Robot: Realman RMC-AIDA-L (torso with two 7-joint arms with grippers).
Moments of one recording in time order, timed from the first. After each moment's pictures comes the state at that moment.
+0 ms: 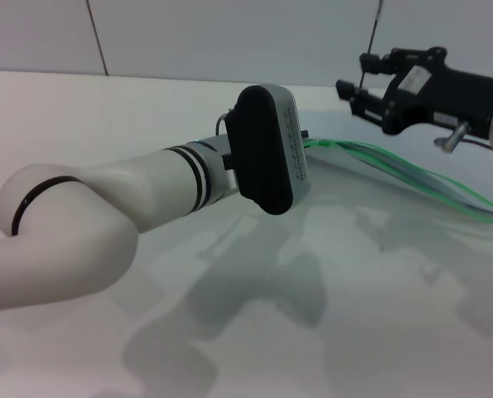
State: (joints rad) left arm -0.57 -2.03 2.10 1.04 2.61 0.13 -2.22; right arm 0.38 2.03 -1.48 -1.22 -1.64 -0.81 1.61
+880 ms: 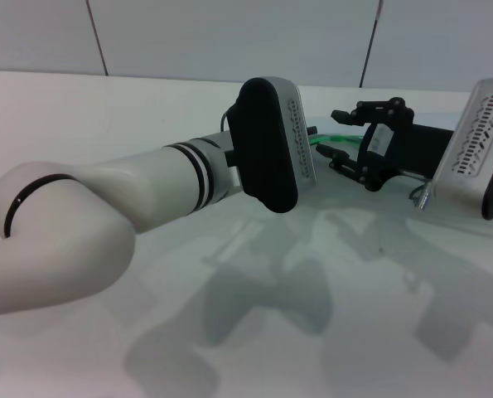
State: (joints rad) left arm -0.53 -2.03 2.09 1.13 2.62 0.18 -2.21; right arm 0.39 2.03 -1.62 -1.11 -1.65 -0.71 1.22
